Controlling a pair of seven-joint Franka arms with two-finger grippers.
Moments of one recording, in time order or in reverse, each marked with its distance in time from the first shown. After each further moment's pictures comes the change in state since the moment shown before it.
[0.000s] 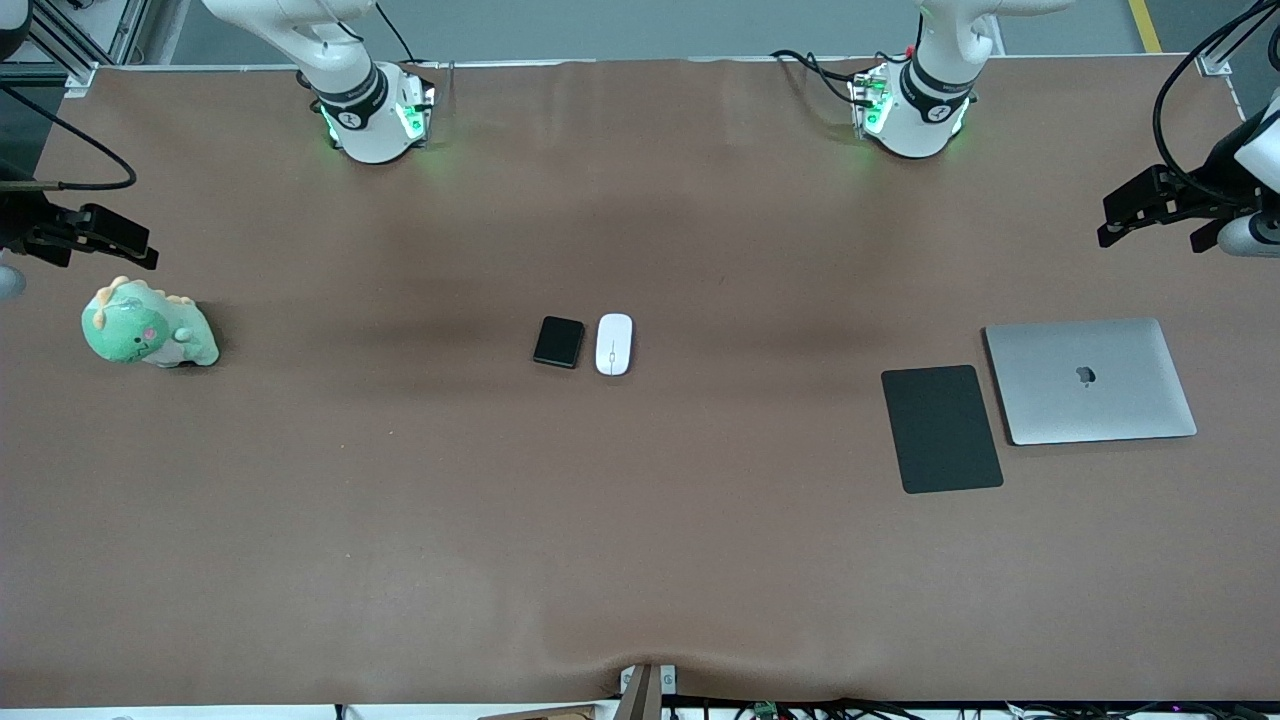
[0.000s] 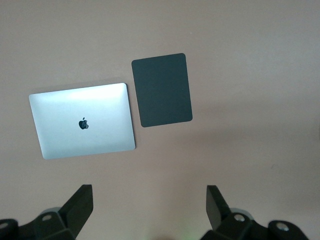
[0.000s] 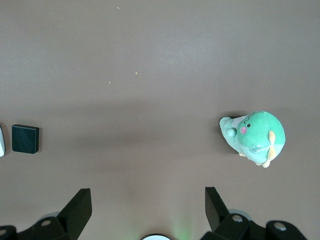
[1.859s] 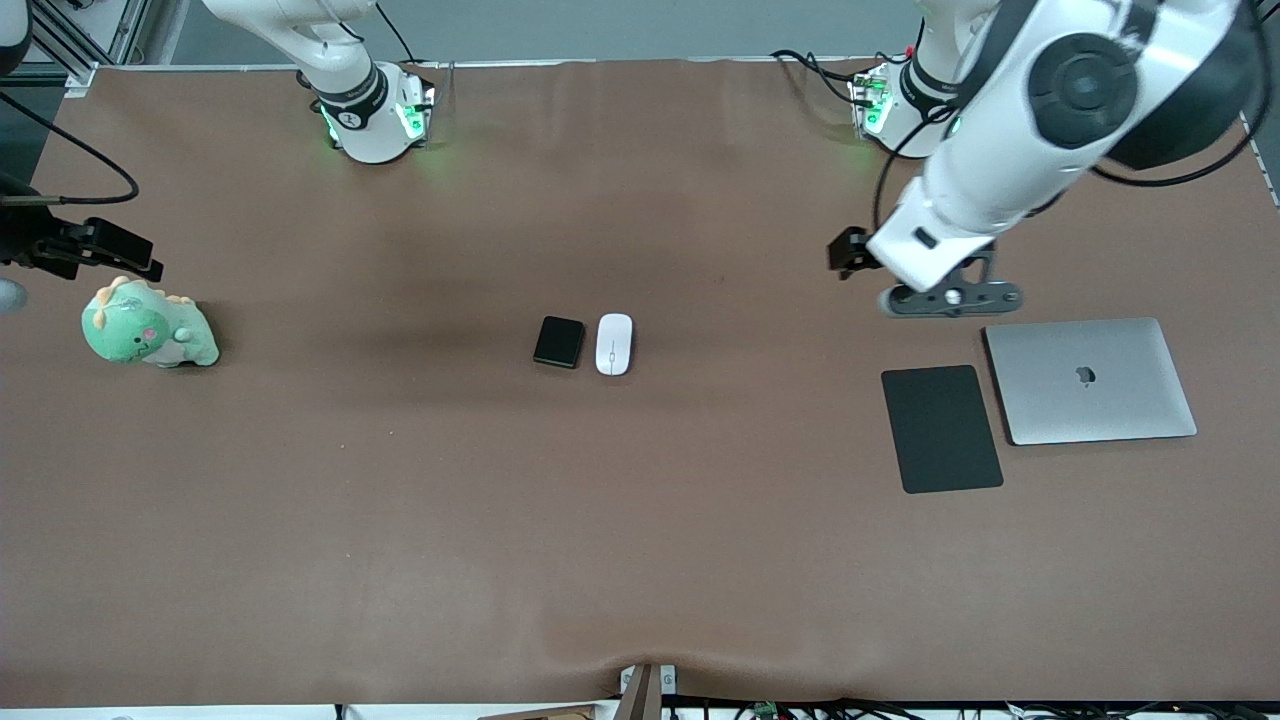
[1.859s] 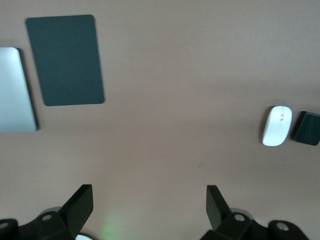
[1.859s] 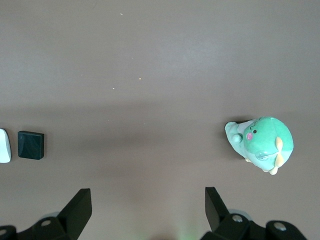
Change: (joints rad) left arm -0.041 0.218 -0.426 -0.002 -0.012 0.111 -0.562; right arm -0.014 0.020 -0.005 0.001 0.028 0.029 0.000
